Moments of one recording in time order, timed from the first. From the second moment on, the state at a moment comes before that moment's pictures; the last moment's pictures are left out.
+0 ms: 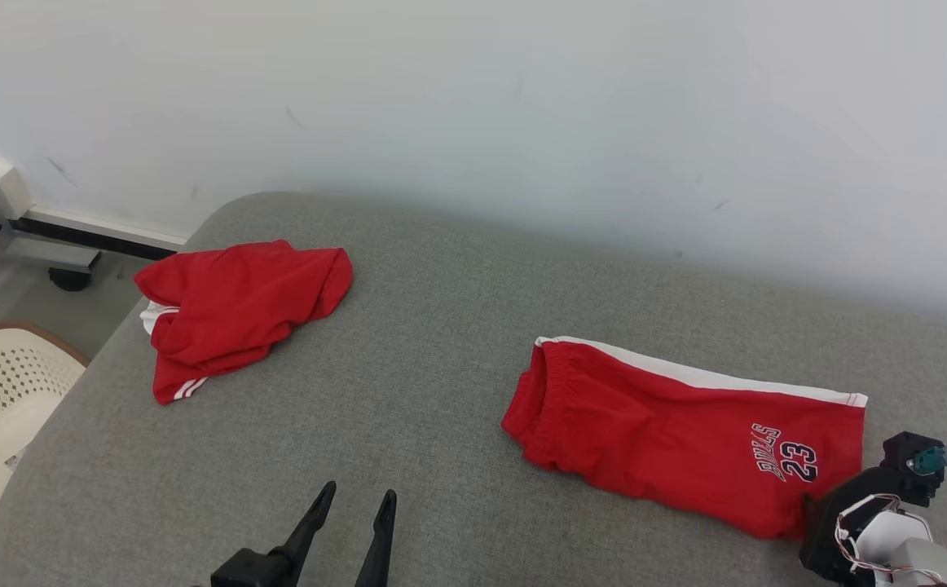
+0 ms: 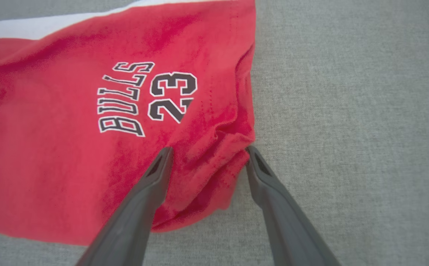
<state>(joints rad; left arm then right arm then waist) -0.06 0.26 -0.50 0.12 -0.50 0.06 -0.20 -0.53 -0.15 -0.46 1.13 -0.09 0.13 0.18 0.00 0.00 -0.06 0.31</state>
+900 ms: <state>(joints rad) -0.07 0.25 -0.51 0.08 -0.53 0.07 -0.18 -0.52 -0.10 -0.61 0.57 -0.33 0.13 0.83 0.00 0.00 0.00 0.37</state>
